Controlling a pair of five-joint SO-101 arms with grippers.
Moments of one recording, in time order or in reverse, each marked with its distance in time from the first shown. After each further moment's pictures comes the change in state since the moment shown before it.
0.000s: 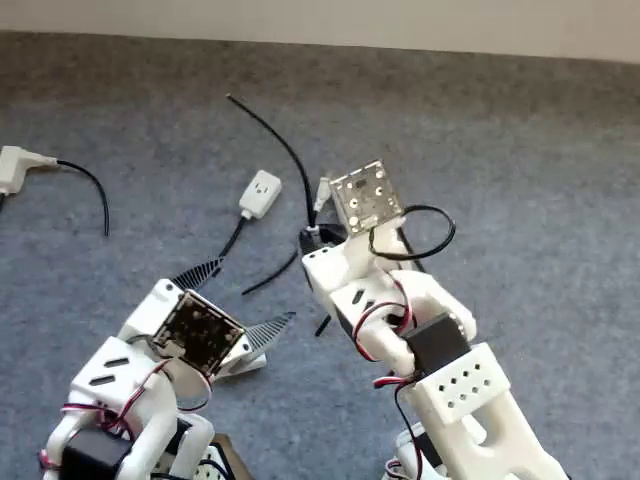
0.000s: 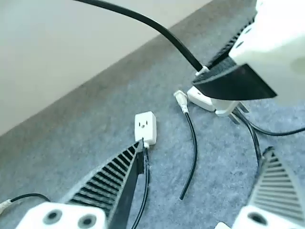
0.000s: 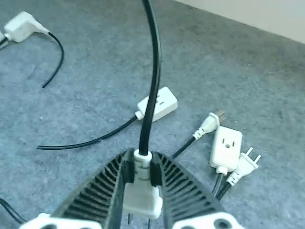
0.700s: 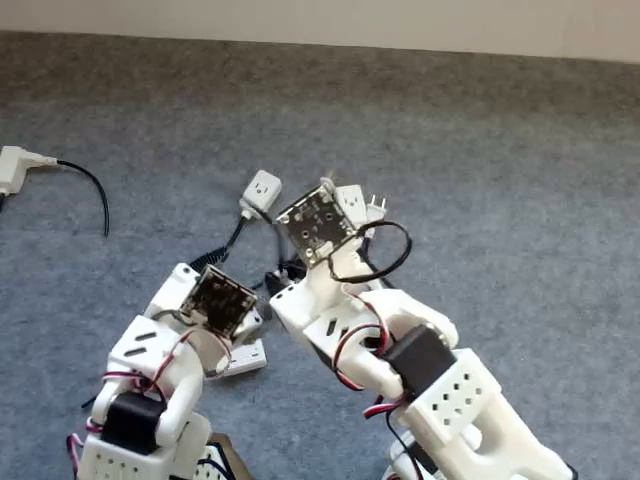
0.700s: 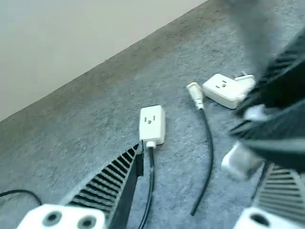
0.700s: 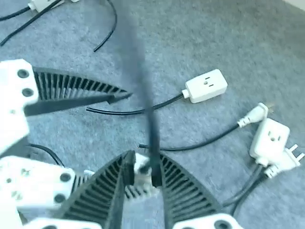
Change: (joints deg) left arm -6.1 -2.5 20.1 -19.7 0.1; right arm -9.8 0.0 -6.6 13.9 0.0
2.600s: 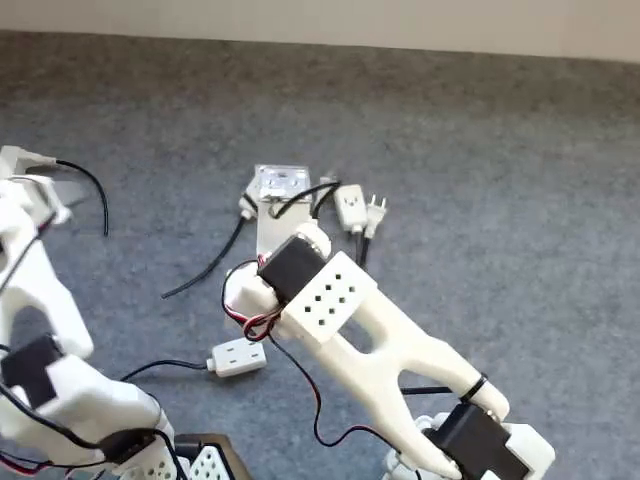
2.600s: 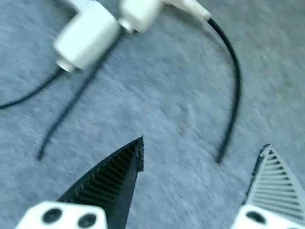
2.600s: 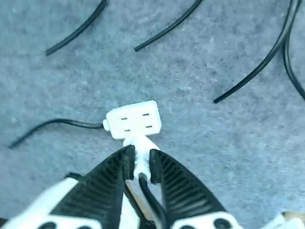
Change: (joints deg) left arm -50.6 105.8 -70.9 0.9 21.7; right arm -9.2 42.4 -37.1 31.6 -48.1
